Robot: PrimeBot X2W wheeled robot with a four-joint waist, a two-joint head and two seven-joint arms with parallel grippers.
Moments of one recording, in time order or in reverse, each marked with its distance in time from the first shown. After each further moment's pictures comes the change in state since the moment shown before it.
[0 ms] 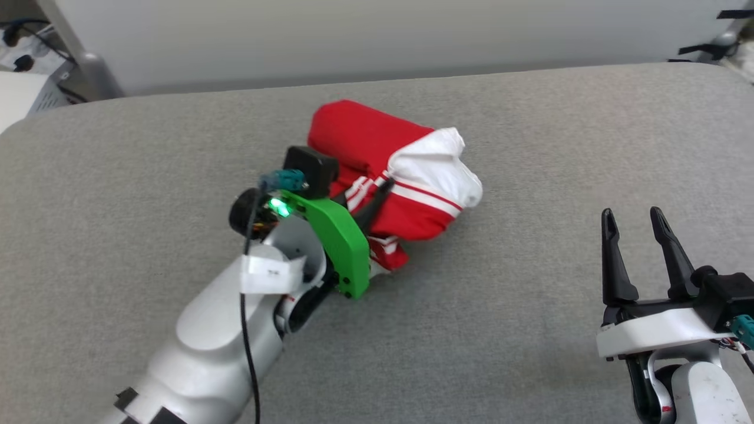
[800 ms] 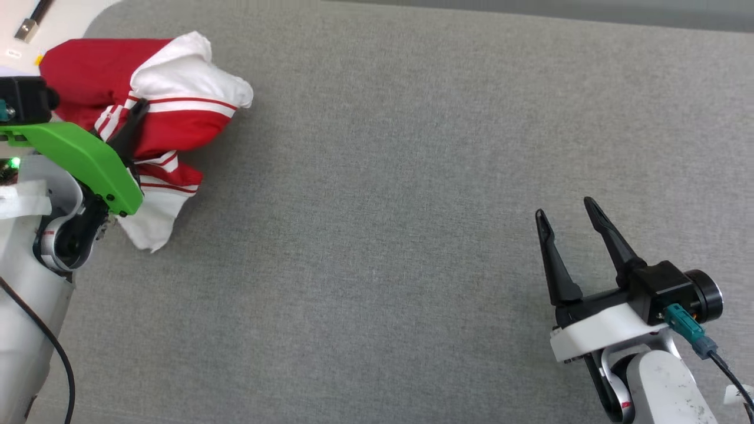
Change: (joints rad) left arm -0.040 0.330 0.312 0.108 -0.185 -0.044 0.050; right arm -0.048 -0.012 0.160 0.020 -0.104 0.000 0.000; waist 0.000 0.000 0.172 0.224
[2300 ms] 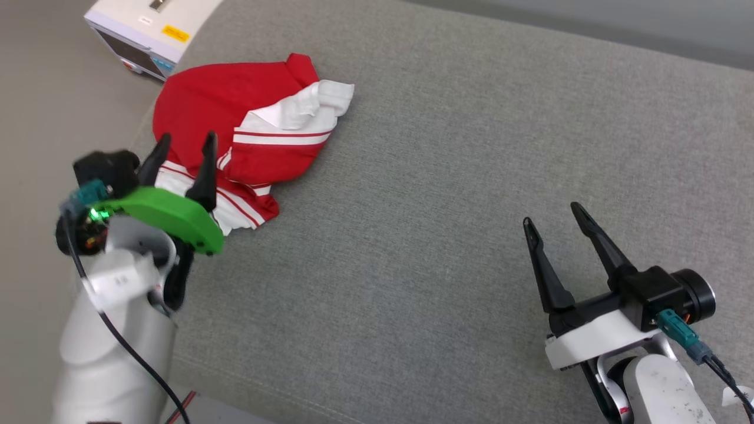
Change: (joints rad) left arm 0.210 -0.405 0.401 -0.013 0.580 0.002 -0.238; right arm 0.020 -0.034 0.057 -0.026 0.024 0.000 0.007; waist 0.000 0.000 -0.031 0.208
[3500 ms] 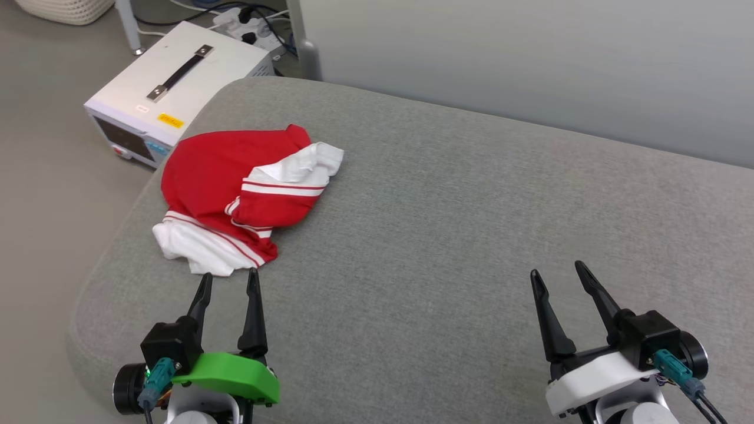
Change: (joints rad) left arm 0.499 -0.164 0.006 -0.326 0.151 0.108 -0.137; right arm 0.119 0.047 -0.060 0.053 0.026 0.000 0.010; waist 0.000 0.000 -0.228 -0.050
